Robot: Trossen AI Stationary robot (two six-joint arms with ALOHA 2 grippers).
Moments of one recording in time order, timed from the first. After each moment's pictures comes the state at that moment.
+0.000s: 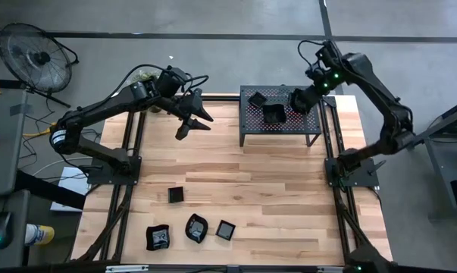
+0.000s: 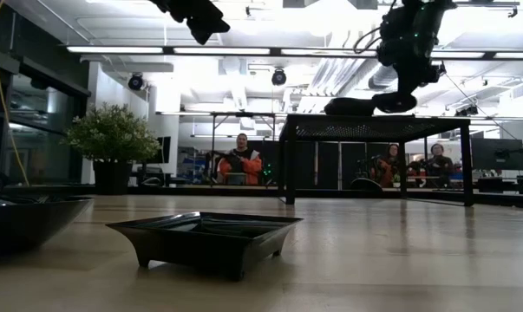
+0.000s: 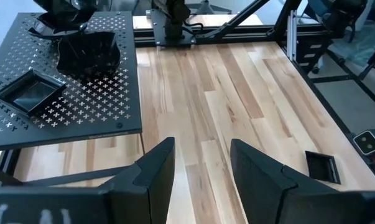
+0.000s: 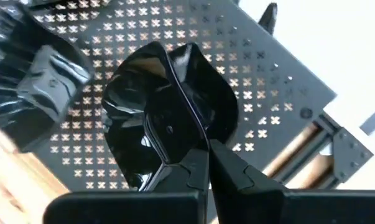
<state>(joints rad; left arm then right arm) 0.46 1.30 1.36 -0.68 0.58 0.34 -1.08 1.40 1.47 -1.29 -0.19 -0.21</state>
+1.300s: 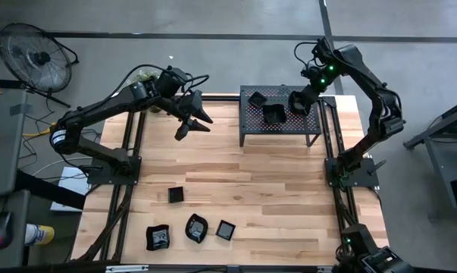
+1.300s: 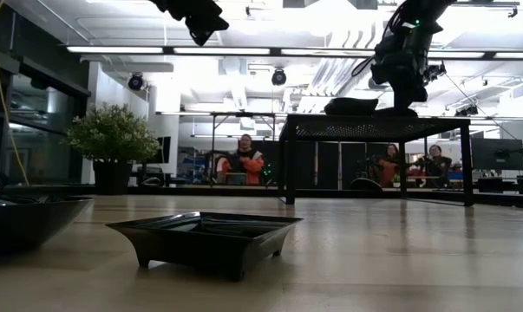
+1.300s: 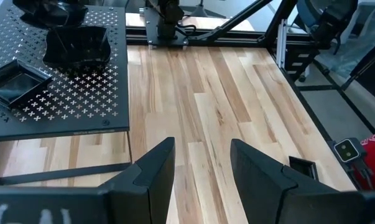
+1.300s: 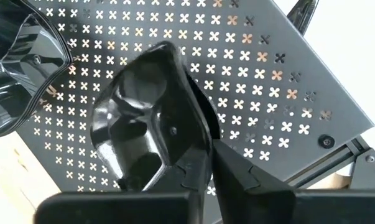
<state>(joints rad) 0.46 1.30 1.36 -0.68 0.62 0.28 -1.17 1.58 1.54 -1.36 -0.30 -0.43</state>
